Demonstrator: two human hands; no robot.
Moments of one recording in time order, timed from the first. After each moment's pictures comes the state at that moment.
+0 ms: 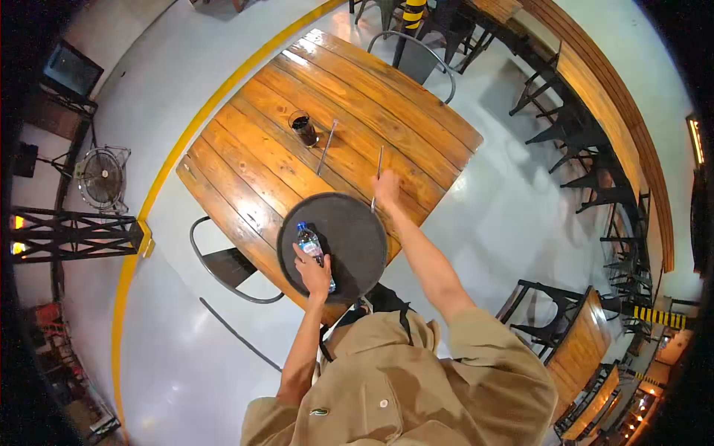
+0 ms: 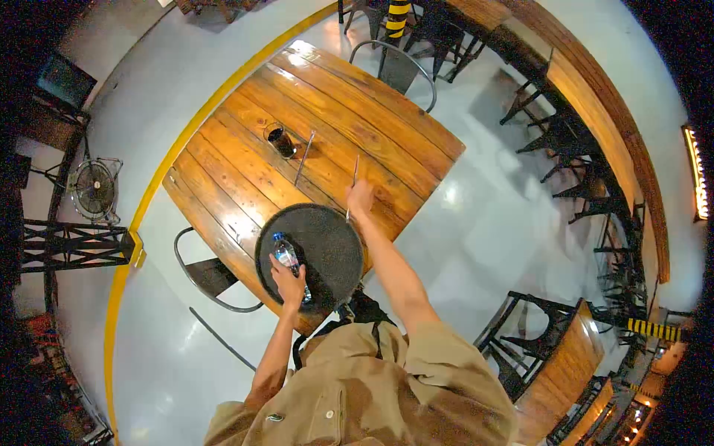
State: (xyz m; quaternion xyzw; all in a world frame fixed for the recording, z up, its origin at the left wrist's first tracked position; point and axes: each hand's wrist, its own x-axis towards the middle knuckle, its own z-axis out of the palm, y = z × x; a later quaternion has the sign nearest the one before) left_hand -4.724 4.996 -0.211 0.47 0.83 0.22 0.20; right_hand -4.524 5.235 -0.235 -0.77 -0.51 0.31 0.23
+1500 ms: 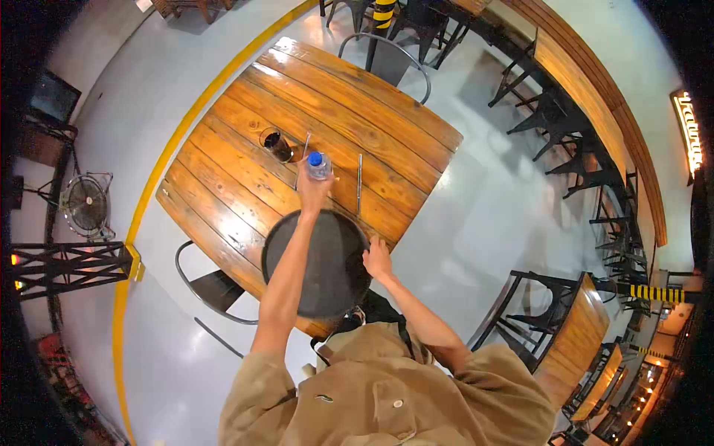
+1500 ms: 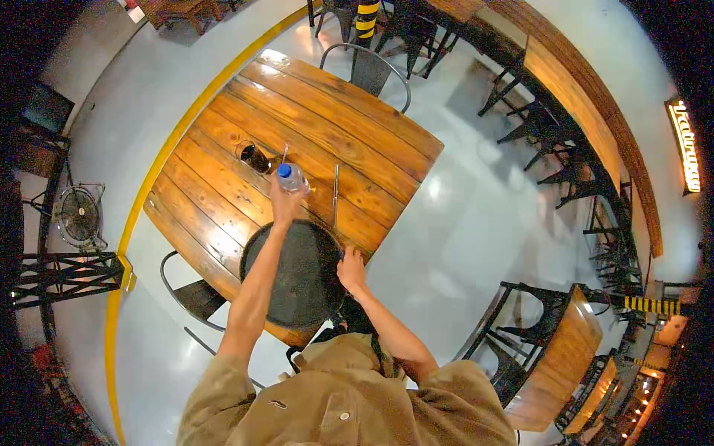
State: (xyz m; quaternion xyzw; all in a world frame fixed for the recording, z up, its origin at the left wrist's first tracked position) left_hand -4.675 5.263 -0.206 0.56 0.56 0.53 0.30; right_hand -4.505 5.059 -0.259 -0.76 -0.54 0.33 0.14
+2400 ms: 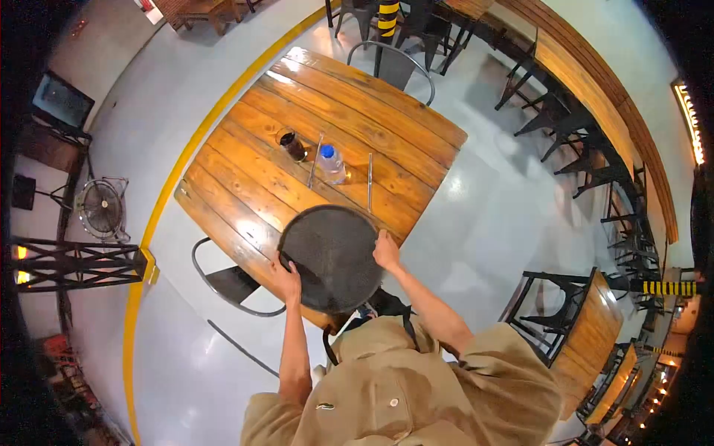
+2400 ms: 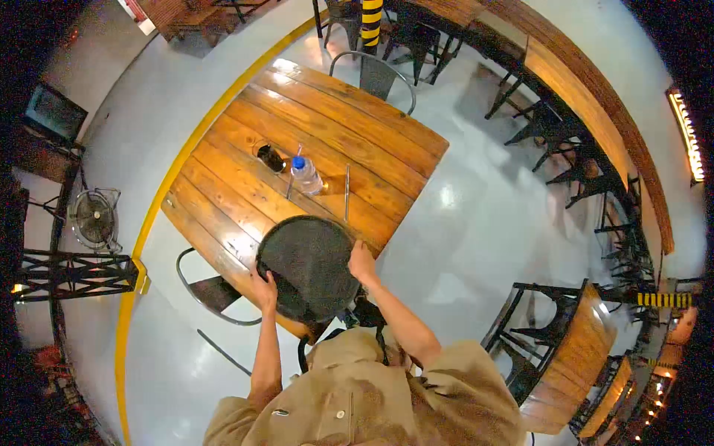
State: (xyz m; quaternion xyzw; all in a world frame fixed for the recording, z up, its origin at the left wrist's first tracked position) left_hand -4.816 5.008 -0.256 0.51 0.82 0.24 0.10; right_hand -4.504 5.059 -0.286 -0.73 -0.56 0.36 0.13
